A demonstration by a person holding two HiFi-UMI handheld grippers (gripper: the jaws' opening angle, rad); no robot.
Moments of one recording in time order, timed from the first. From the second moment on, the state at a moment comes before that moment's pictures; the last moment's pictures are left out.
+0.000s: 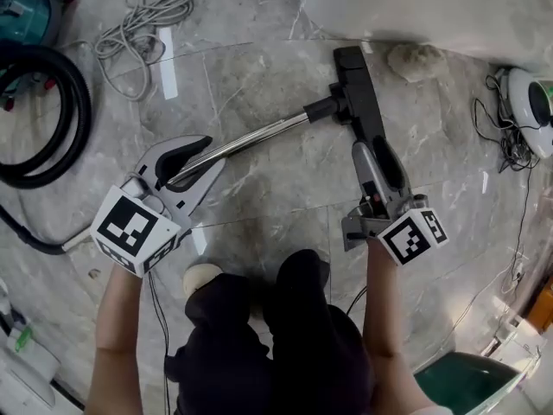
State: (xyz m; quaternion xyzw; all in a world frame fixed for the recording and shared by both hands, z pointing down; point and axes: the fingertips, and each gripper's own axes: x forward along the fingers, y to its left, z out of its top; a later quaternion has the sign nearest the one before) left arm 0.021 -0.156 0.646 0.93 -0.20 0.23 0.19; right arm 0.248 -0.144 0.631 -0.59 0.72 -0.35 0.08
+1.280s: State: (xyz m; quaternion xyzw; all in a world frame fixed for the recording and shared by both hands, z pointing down) left arm -0.016 0.131 -0.079 0.92 -0.37 0.07 0.15; right arm 0.095 0.135 -0.082 -0.58 0.79 -0.20 0.01
